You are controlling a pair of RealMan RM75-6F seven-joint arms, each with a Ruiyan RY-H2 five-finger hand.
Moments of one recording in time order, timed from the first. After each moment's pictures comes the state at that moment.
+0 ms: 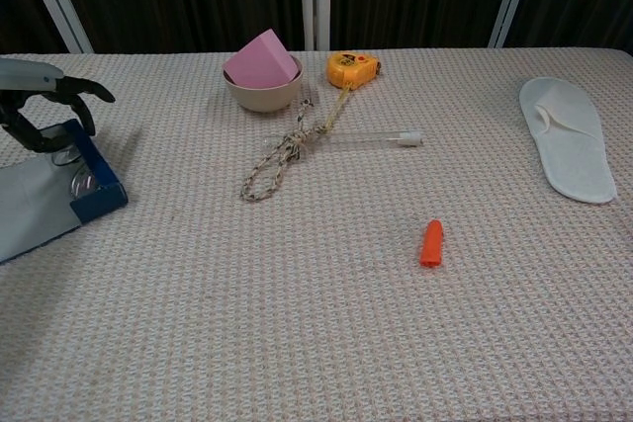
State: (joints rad) left arm -0.80 -1.26 -0.06 -1.54 0.69 0.69 0.34; right arm 0.13 -1.13 0.06 -1.49 -1.46 1.36 0.16
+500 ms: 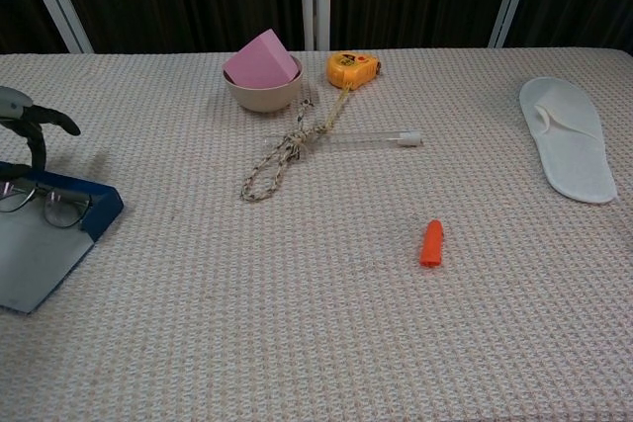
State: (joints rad) left arm -0.95 -1.15 0.10 -1.78 0.35 0.78 0.57; right arm 0.13 -1.13 0.06 -1.49 -1.47 1.37 0.15
